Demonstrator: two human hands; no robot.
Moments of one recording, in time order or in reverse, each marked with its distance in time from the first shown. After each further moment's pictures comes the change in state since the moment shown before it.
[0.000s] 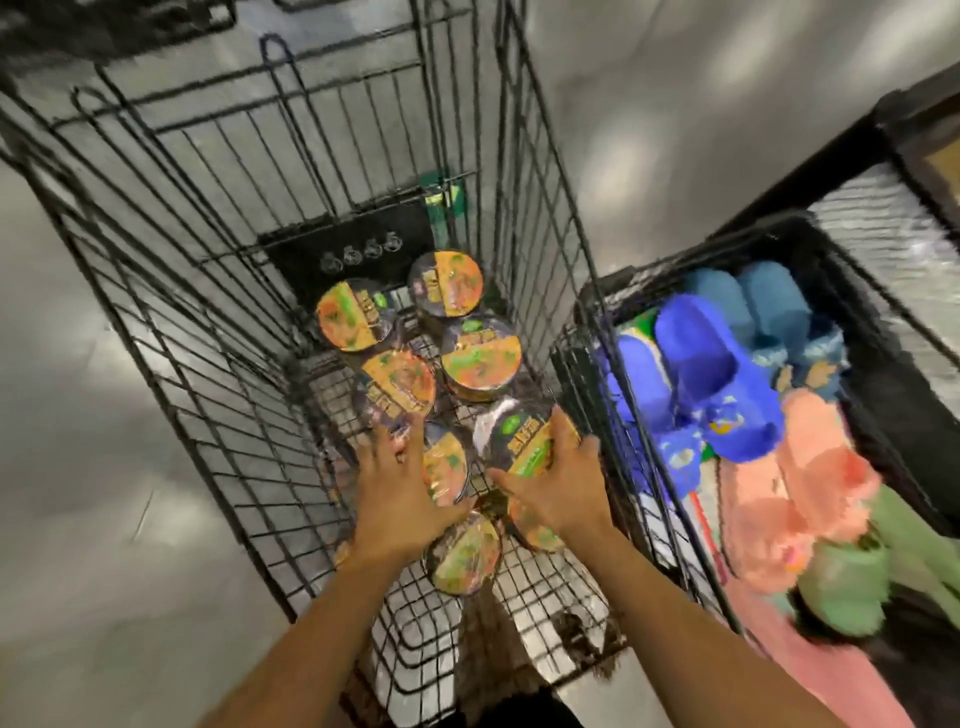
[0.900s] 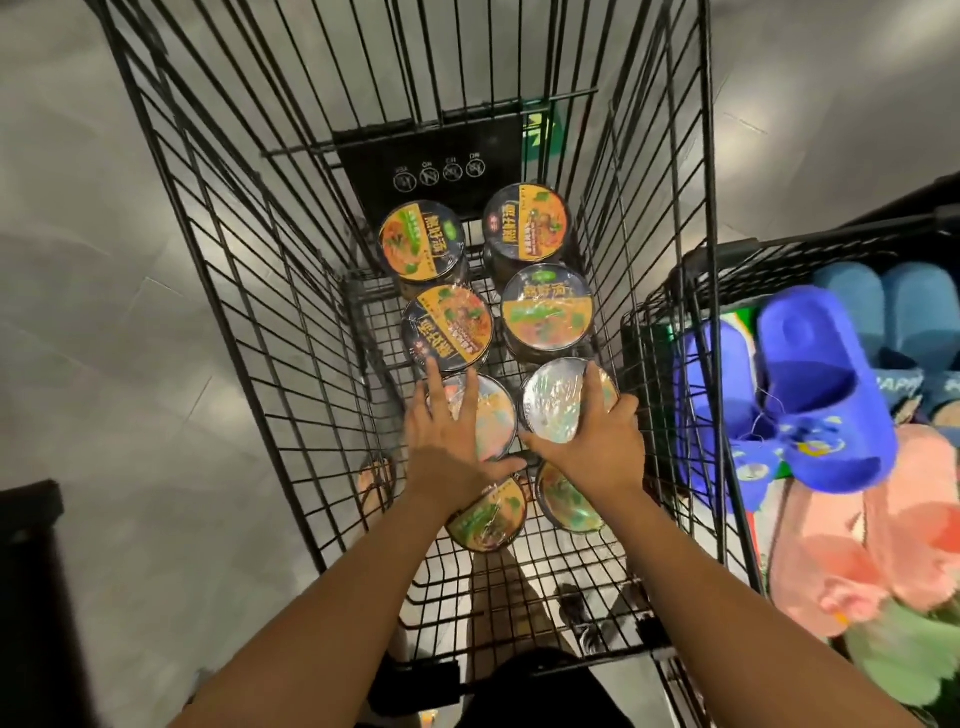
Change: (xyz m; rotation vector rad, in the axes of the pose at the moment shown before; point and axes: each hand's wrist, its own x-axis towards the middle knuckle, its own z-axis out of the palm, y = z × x) left_hand 0.010 0.009 0.048 -0.088 0.086 -0.078; right_hand 0.035 0.002 0.020 -0.361 0.044 -0.218
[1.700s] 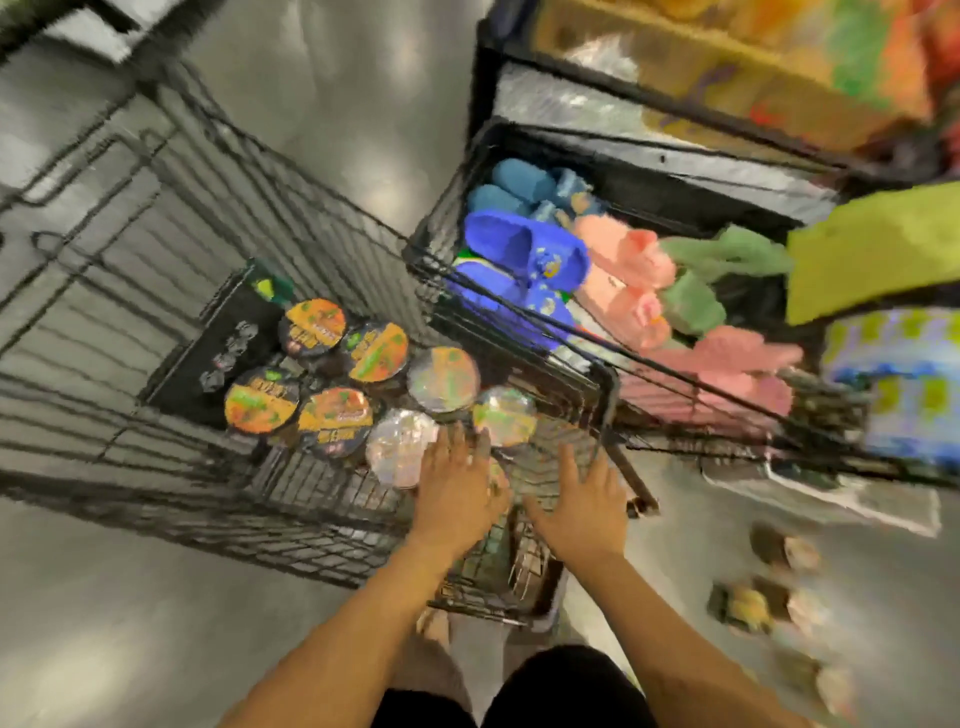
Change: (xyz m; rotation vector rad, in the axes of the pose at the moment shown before) left_hand -0.080 -0.008 -0.082 0.428 -0.276 1.015; right_hand -0.237 -0.092 0.033 0.267 0.126 0.823
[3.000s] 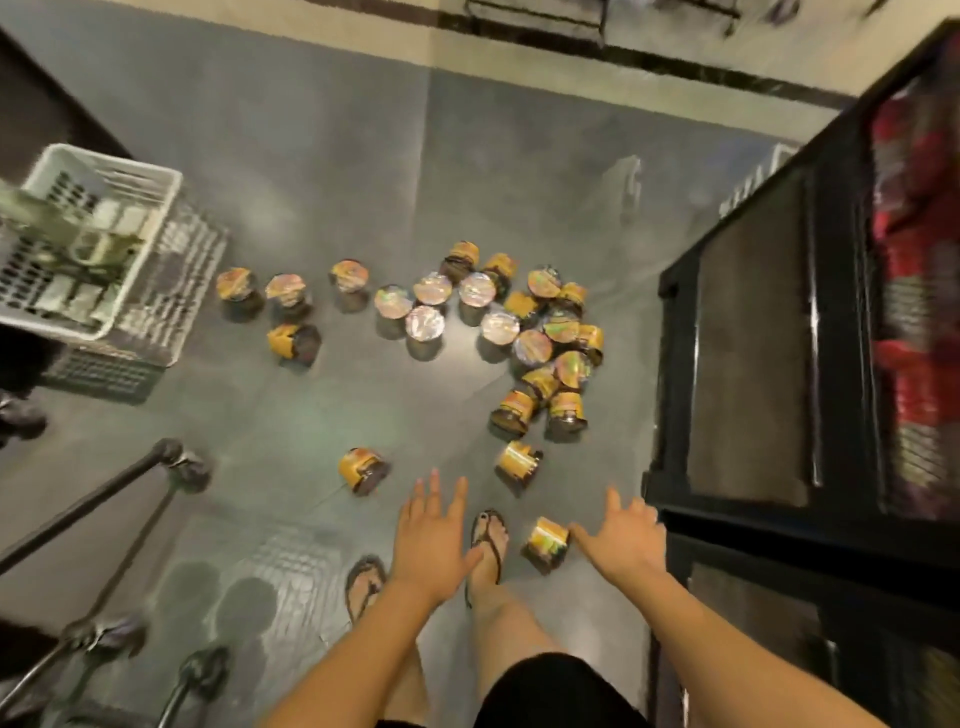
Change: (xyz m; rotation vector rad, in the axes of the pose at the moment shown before) left_hand -0.425 0.365 0.451 1.002 -0.680 1.240; right_hand -0.655 0.351 0.426 1.044 -0.283 1.483
